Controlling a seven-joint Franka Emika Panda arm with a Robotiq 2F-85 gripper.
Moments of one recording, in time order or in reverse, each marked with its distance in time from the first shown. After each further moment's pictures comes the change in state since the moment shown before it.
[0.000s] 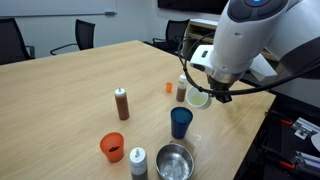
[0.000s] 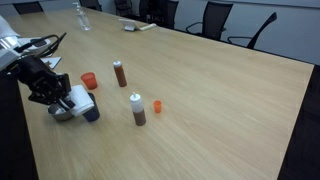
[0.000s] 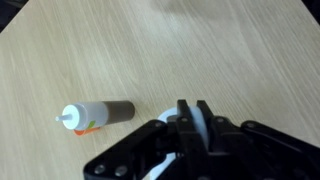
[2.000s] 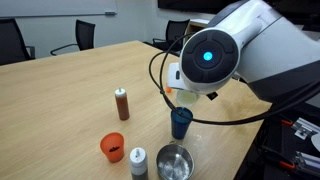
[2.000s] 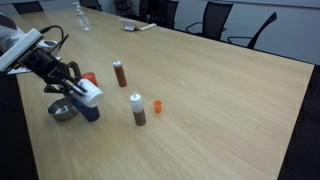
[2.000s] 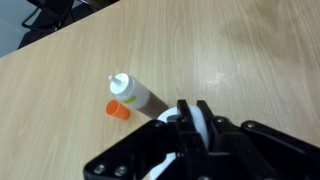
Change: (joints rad) arm 0.090 0.249 0.022 0.273 -0.266 -0.337 -0.186
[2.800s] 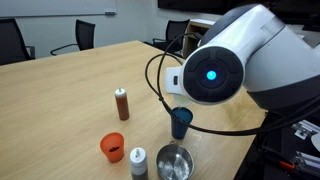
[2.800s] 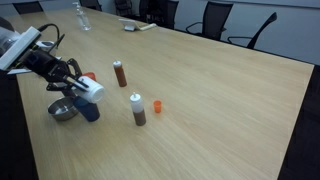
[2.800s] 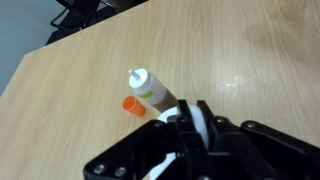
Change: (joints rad) arm 0.026 0.031 0.007 0.020 -0.097 -0.039 0.000
